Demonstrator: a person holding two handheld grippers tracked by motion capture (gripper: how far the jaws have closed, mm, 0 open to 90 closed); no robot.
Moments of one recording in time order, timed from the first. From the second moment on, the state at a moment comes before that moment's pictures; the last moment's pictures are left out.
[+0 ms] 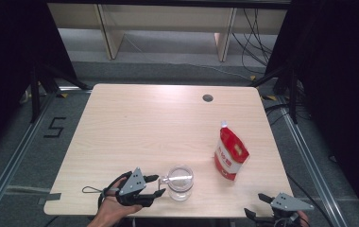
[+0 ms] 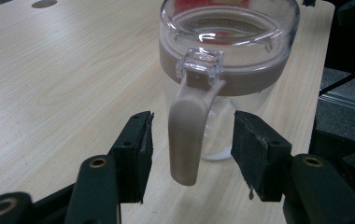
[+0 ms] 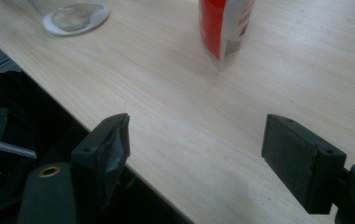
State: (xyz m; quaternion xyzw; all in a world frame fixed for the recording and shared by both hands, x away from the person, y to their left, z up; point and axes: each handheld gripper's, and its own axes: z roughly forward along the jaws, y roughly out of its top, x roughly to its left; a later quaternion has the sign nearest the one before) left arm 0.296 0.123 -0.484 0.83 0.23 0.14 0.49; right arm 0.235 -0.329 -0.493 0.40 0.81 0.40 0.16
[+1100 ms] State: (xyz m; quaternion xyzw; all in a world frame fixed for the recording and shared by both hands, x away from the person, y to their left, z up) left arm 0.287 0.121 -0.457 0.81 0.24 0.12 0.51; right arm 0.235 -0.331 -0.492 0.40 0.81 0.40 0.17
